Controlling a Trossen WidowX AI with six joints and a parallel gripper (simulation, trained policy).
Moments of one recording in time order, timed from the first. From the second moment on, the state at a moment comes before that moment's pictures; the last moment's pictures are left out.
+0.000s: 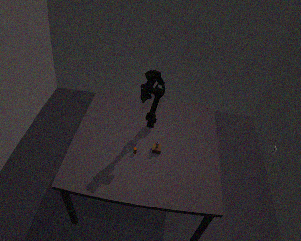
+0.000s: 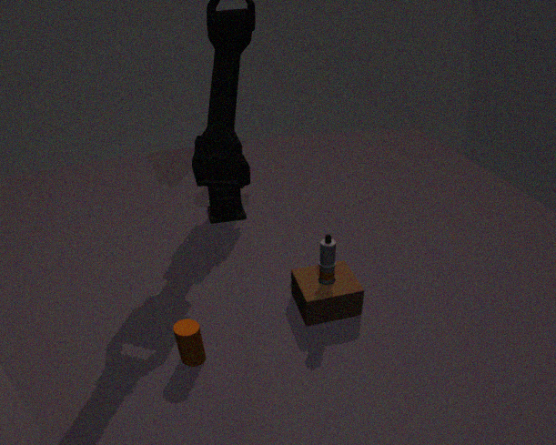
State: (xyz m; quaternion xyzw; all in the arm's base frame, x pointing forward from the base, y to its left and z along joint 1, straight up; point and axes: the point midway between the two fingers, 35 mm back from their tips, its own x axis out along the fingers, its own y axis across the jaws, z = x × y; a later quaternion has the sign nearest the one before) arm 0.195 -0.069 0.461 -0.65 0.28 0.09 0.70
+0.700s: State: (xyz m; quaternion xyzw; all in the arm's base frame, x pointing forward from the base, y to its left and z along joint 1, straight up) arm 0.243 -0.078 0.411 -0.60 0.34 0.18 0.70
